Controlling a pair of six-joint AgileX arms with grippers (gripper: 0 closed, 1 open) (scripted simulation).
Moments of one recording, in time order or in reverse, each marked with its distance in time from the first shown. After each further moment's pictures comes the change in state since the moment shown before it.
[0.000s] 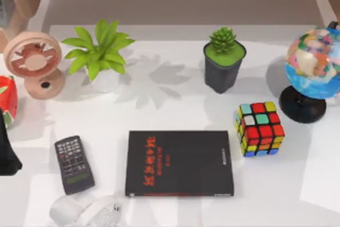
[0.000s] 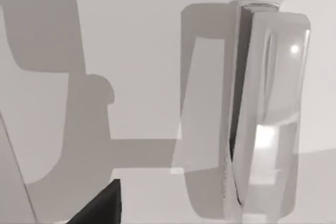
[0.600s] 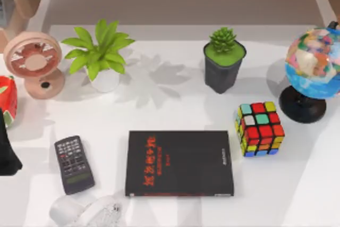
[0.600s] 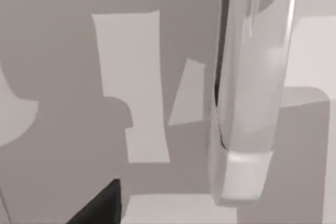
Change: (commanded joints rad) left arm 0.000 0.000 0.000 0.000 0.000 0.000; right arm -0.030 -0.214 -0.437 0.246 -0.009 -0.042
